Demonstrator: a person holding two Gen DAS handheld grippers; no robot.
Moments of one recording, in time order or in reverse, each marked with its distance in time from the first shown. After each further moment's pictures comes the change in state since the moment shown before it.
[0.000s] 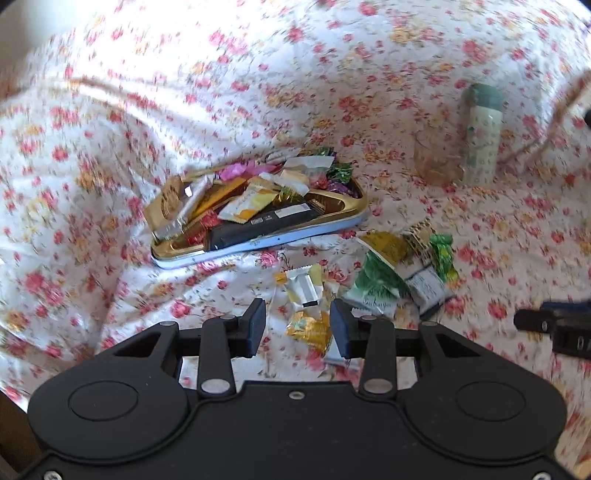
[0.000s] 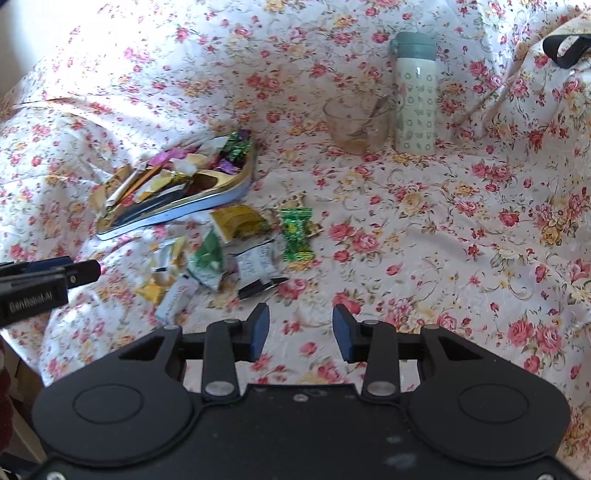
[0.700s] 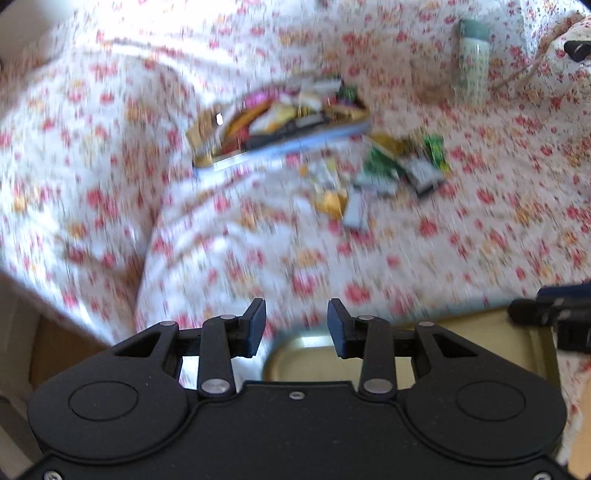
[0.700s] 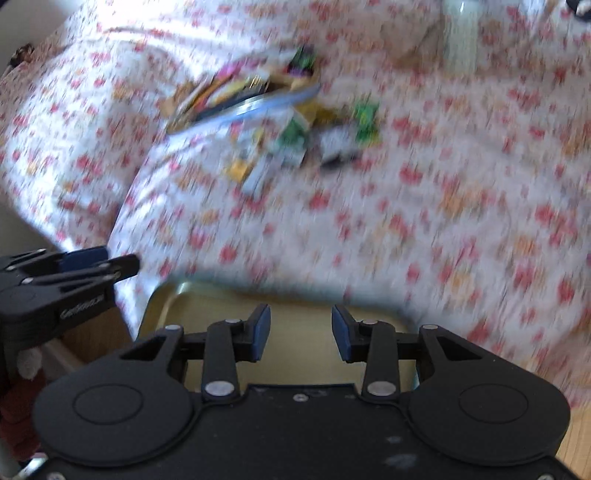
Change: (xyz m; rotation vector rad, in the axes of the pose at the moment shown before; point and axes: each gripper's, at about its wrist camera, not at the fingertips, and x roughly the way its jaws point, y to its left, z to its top) left arm -0.077 -0.003 -0.055 0.089 0.171 0.098; right arm -0.068 0.044 -0.051 -0.032 0.232 0.108
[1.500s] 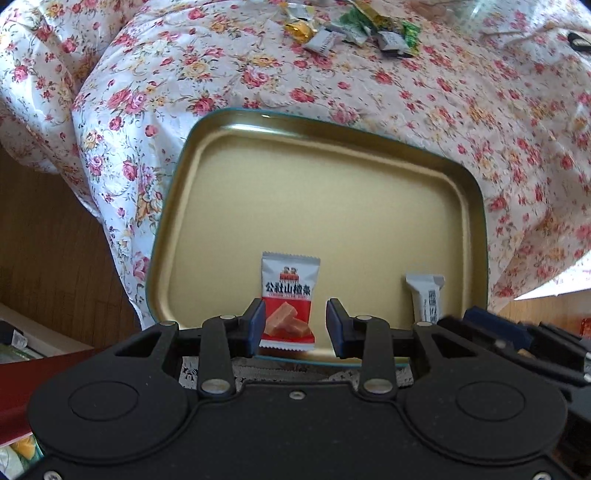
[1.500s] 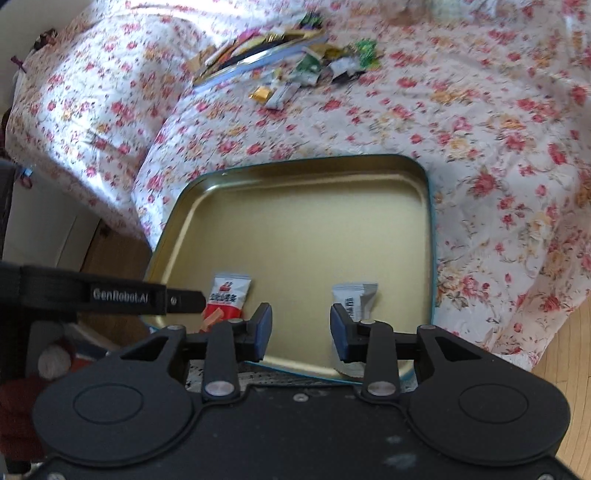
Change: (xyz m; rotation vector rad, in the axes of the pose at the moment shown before) left arm -0.012 -0.005 -0.113 -0.283 0.382 -0.279; right arm -0.032 0.006 -0.136 0.026 0.085 0.089
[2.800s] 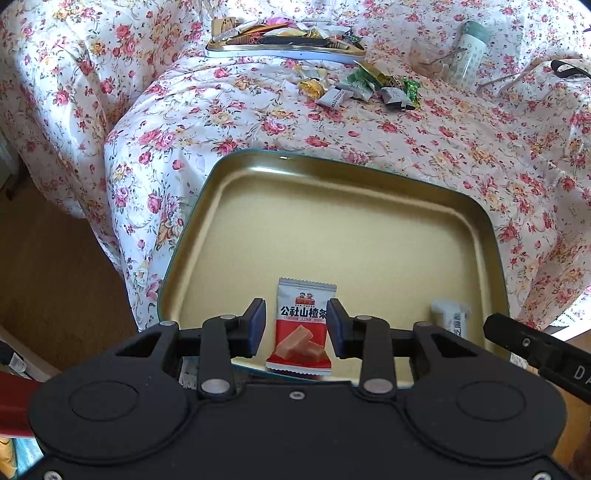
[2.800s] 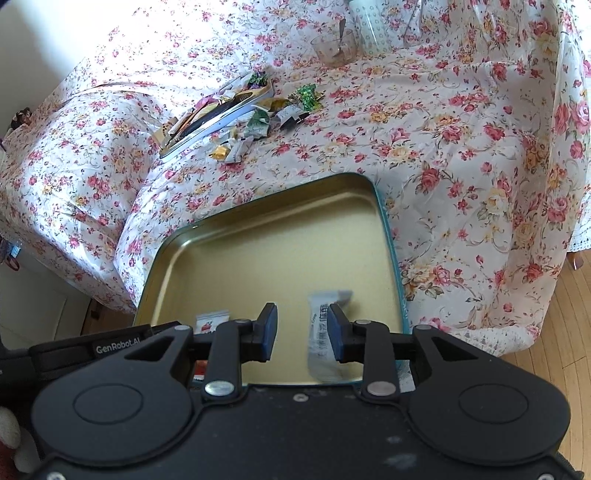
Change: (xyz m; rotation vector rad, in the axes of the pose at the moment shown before) left arm 0.002 -0.001 -0.051 0.010 -0.314 0.057; right arm -0.013 -0.015 -0.050 0.175 -0.273 -0.062
